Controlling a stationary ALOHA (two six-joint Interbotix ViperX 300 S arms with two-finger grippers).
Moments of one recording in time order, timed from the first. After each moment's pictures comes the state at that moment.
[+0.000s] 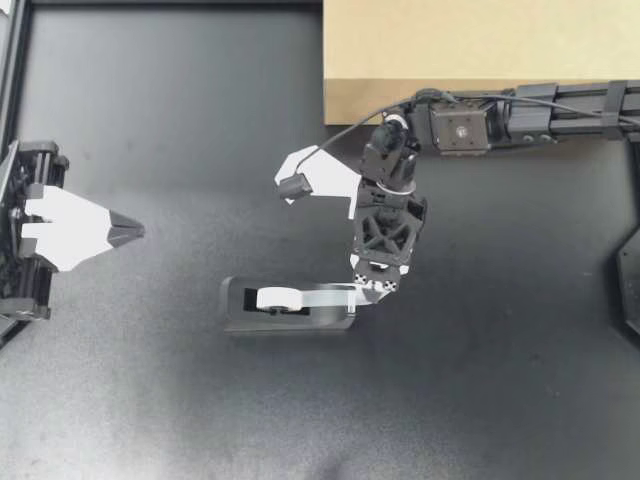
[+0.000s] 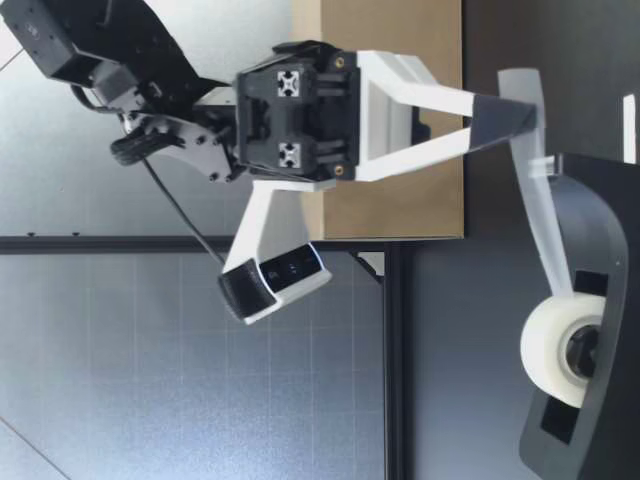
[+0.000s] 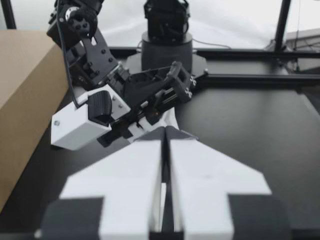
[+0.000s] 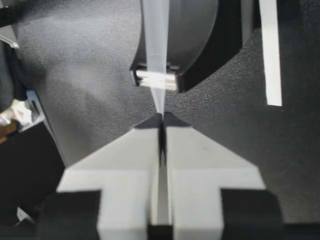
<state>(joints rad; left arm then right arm) 0.01 -0.86 1.26 -0.01 -0.38 0.00 -0.32 0.33 0.27 0.74 1.19 -0.42</state>
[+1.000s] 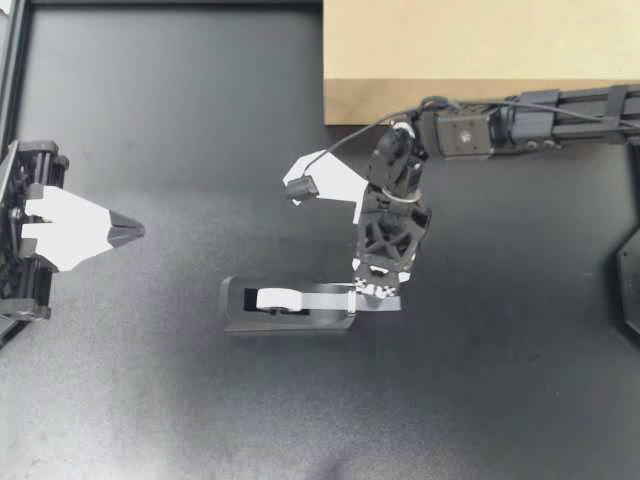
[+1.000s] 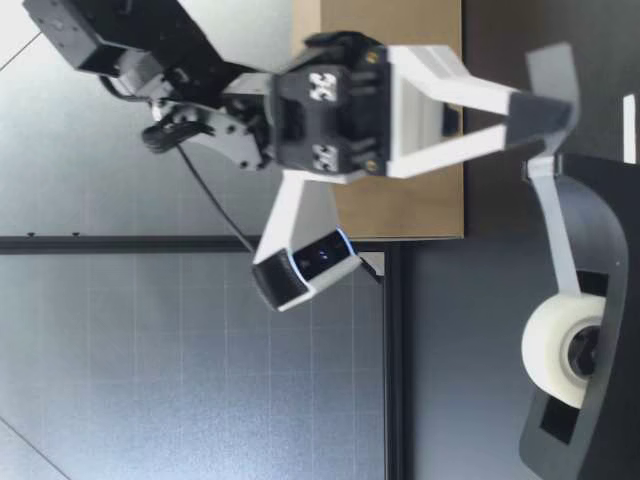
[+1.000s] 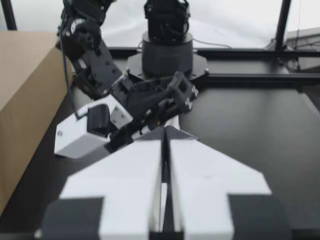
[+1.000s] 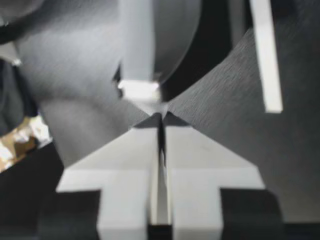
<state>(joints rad) 0.01 -0.86 1.27 -0.01 -0.38 0.00 -0.32 0.35 0.34 0.76 1.09 -0.41</state>
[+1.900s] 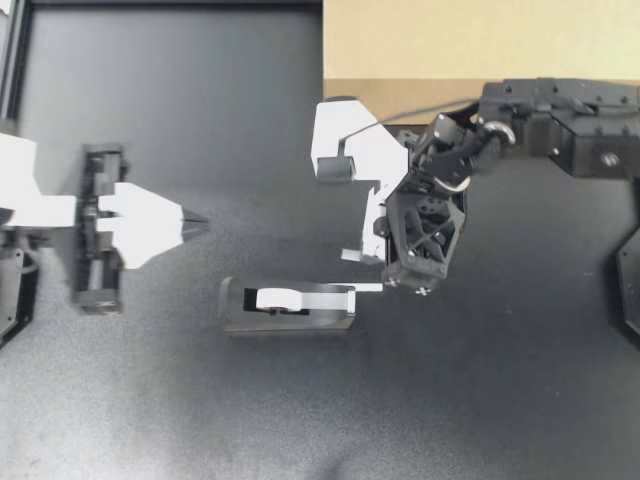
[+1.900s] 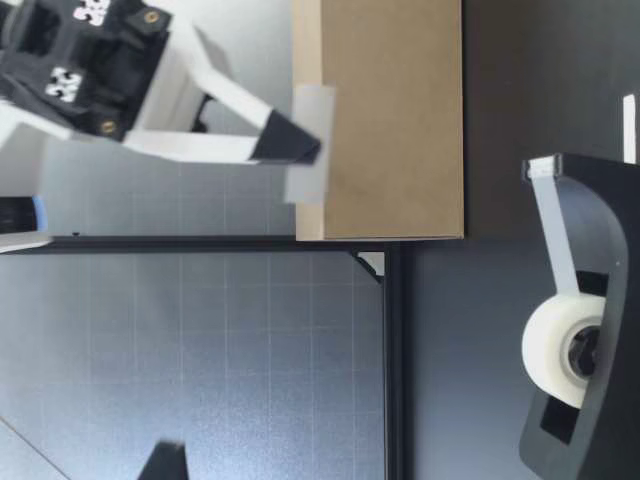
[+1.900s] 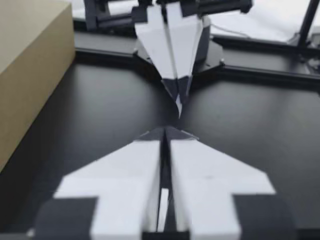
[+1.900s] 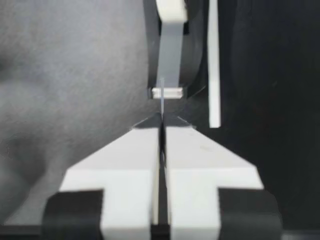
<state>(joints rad) 0.01 -0.48 1.12 -0.11 -0.54 0.00 -0.18 -0.04 0.31 0.34 0.93 -0.21</state>
